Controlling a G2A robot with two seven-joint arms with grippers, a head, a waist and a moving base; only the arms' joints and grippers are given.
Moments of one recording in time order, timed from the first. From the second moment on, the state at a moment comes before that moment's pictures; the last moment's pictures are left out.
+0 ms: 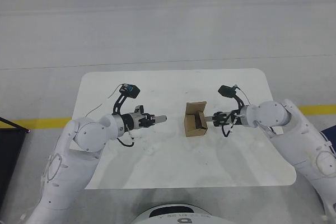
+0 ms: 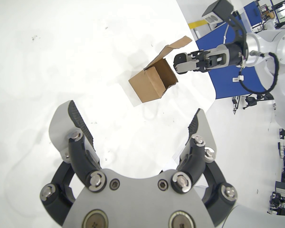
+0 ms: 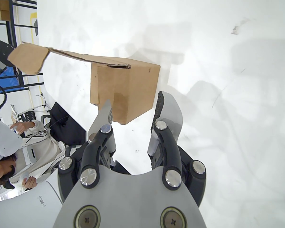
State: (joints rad) left arm 1.34 -1.14 -1.27 -1.95 0.52 0.02 -1.02; right arm -1.07 -0.81 1.00 -1.61 -0.11 0.16 1.03
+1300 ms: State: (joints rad) left arm 1.34 -1.14 -1.27 -1.95 0.52 0.02 -1.02; right arm -1.10 -0.85 0.92 -1.72 -0.40 0.08 0.77
